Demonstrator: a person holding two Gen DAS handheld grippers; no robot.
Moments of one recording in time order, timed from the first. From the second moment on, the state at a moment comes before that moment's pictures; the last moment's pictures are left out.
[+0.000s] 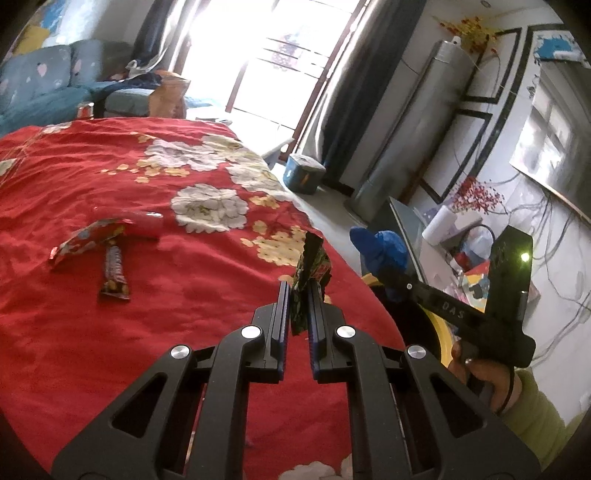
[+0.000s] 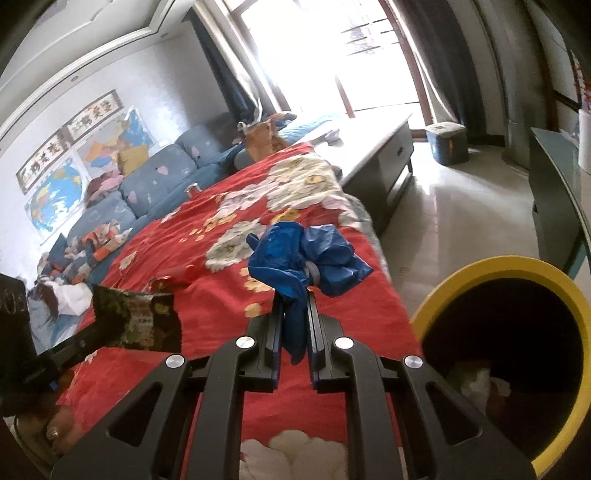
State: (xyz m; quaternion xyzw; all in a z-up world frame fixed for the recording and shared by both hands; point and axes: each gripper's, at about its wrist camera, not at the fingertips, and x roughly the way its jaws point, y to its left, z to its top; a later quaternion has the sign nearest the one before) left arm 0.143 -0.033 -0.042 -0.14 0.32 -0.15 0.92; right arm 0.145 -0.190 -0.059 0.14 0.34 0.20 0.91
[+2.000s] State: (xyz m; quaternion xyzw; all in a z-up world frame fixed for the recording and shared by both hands) left arm 0.176 -0.231 -0.074 0.05 0.38 -0.28 0.88; right arm 0.124 -0.355 -0.131 0.24 0.38 0.06 0.89
